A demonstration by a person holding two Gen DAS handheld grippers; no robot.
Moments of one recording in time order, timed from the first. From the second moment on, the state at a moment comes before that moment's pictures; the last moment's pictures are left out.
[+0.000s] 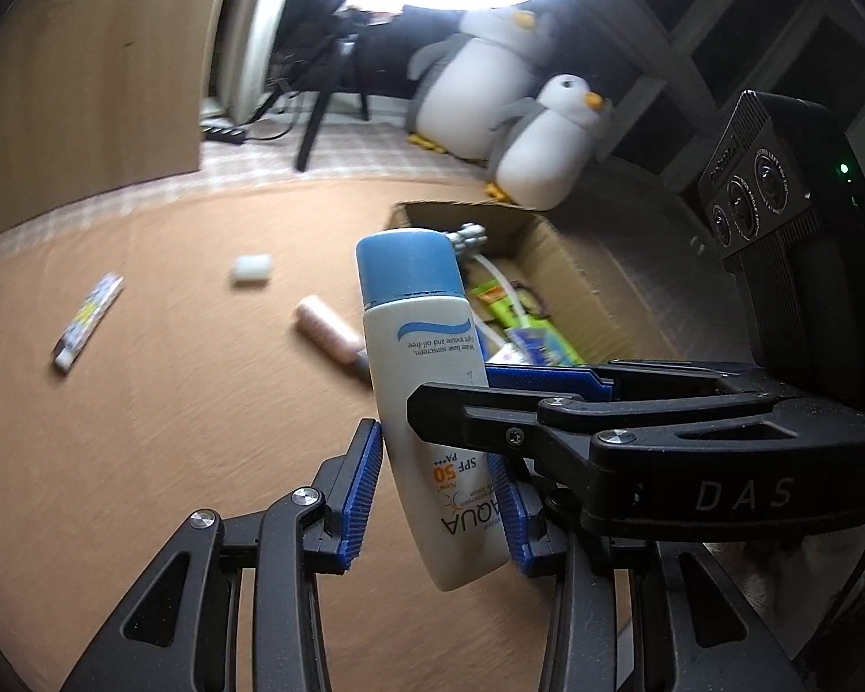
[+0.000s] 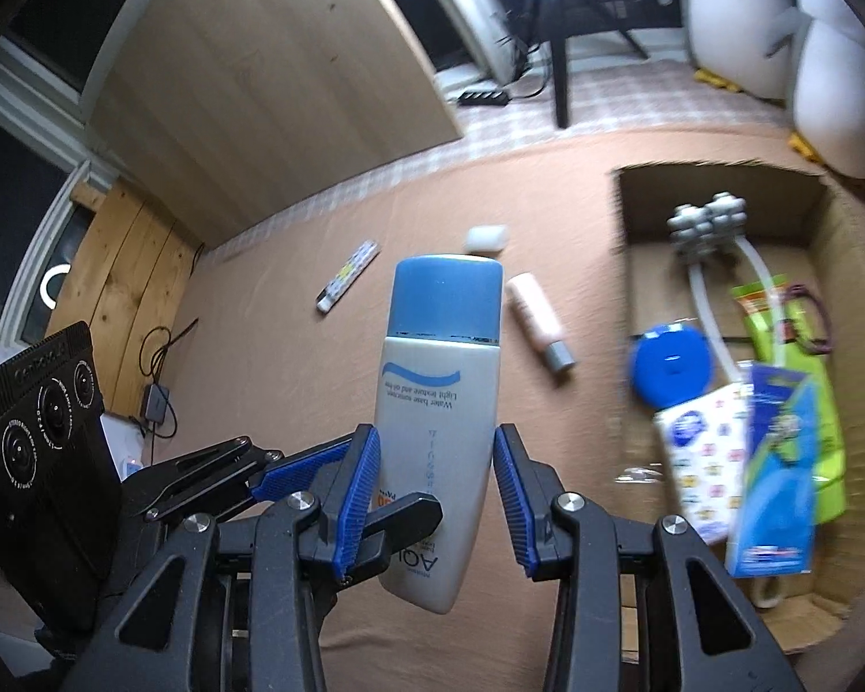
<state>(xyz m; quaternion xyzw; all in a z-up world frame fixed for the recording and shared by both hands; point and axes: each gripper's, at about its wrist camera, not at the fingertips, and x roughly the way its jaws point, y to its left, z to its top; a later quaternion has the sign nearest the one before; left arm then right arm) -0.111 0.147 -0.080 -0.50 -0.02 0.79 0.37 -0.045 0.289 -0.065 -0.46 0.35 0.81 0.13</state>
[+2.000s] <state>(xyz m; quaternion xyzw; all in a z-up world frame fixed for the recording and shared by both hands) -0.097 0.150 -0.090 -0.51 0.03 0.80 0.32 0.028 0.289 -0.056 -0.43 0.29 0.82 0.23</state>
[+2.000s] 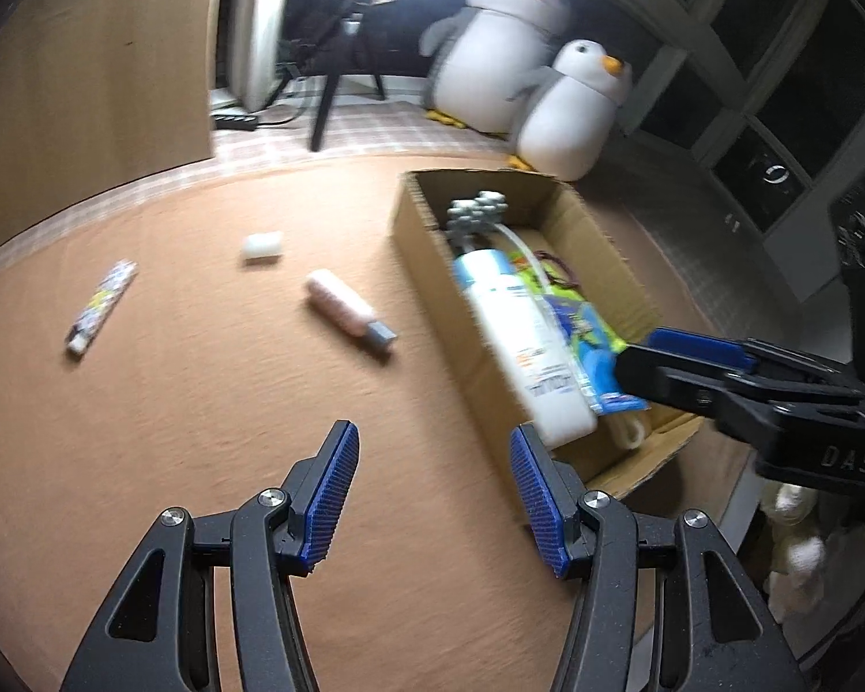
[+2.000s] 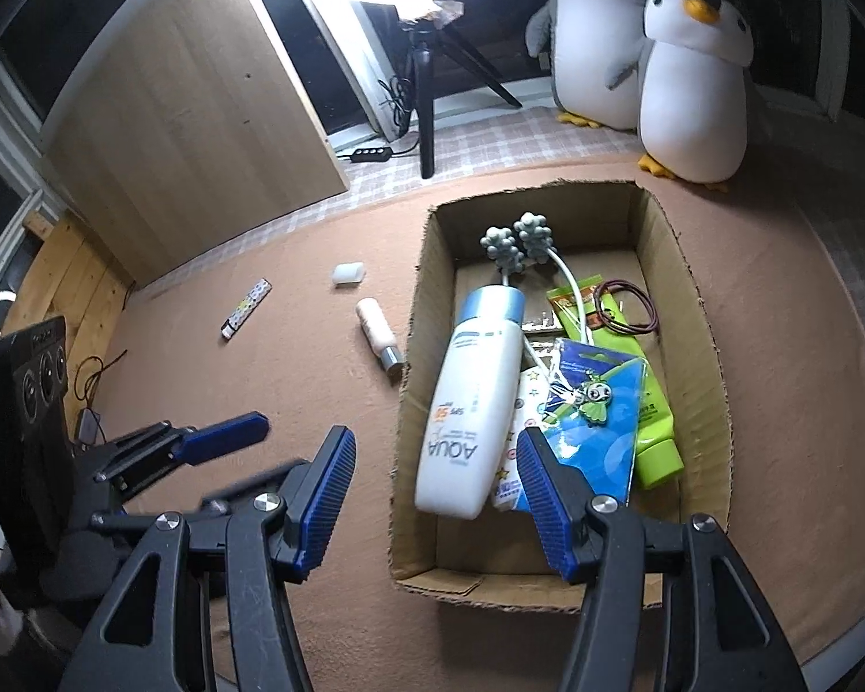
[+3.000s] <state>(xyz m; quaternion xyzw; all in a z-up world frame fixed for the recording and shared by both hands) -0.187 0.010 -0.094 -0.52 -0.01 0.82 0.21 0.014 0.222 -0.054 -0.42 0.23 0.83 0.30</state>
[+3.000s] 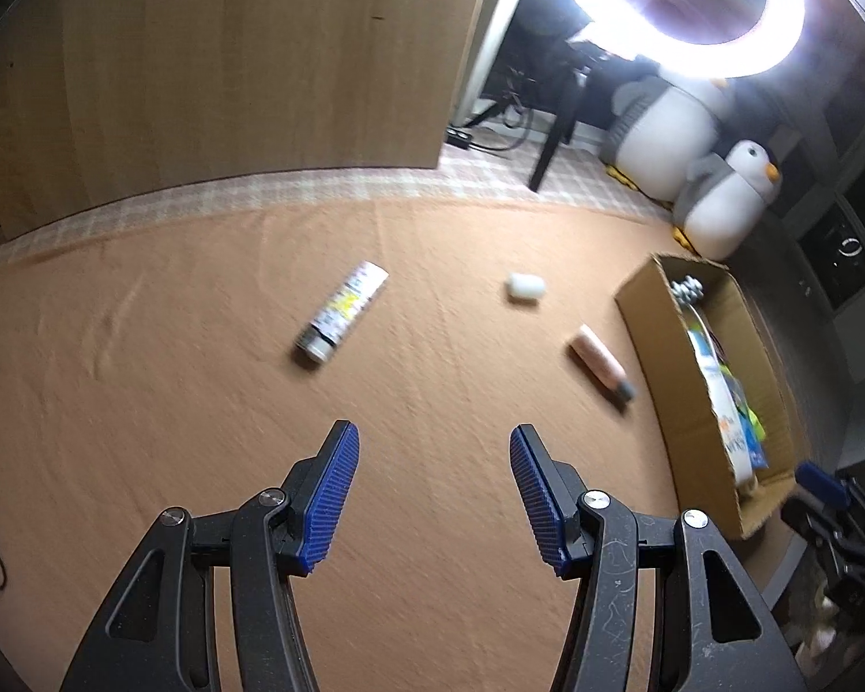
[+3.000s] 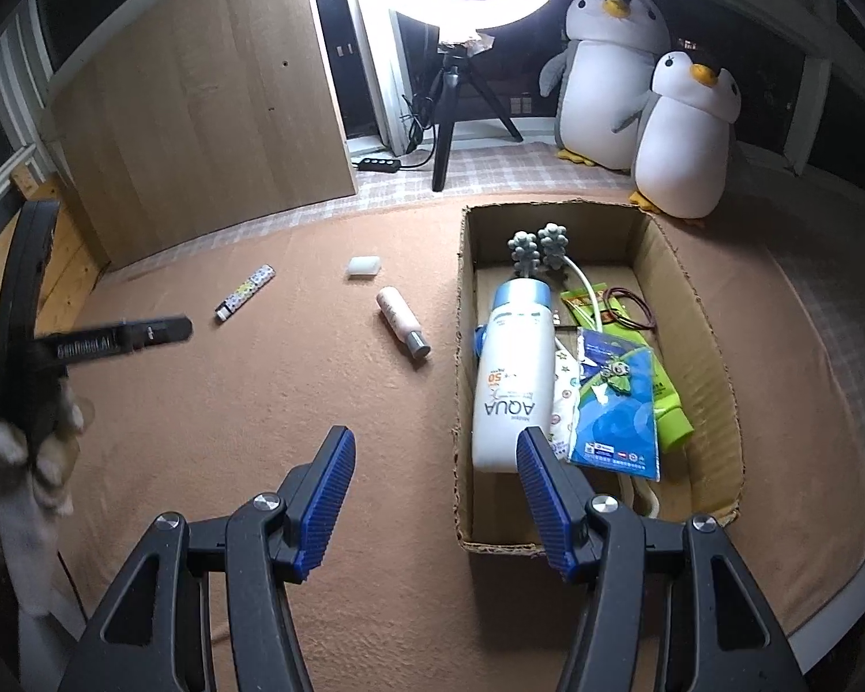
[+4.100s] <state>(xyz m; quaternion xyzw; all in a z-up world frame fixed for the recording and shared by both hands) -0.253 0.099 -0.073 -0.51 0.07 0.83 0.23 0.027 0.220 -0.044 -0.42 0.23 0.83 0.28</state>
